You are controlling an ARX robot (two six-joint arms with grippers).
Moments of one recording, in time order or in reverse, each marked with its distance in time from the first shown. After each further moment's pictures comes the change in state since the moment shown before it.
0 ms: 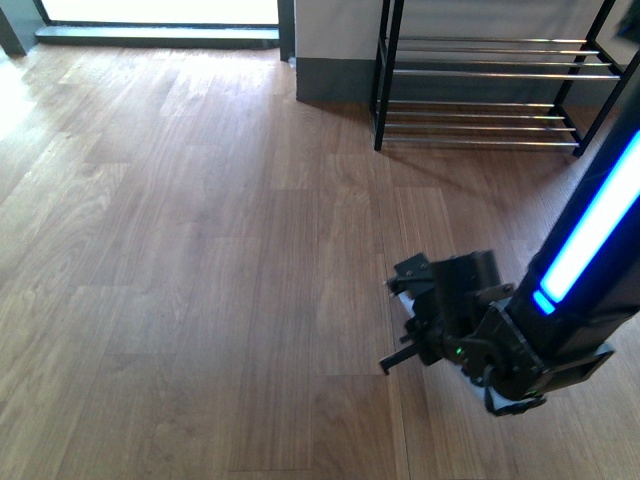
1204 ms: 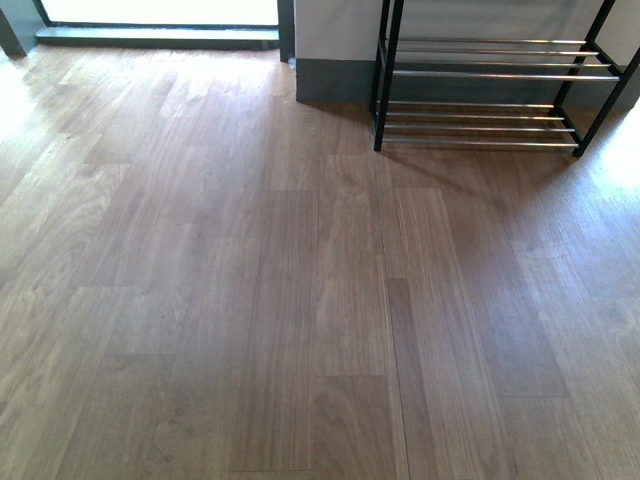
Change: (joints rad) left arm 0.000 0.000 0.000 0.000 0.000 0.000; right arm -0.140 -2.474 -1.136 -0.588 -0.288 -0.031
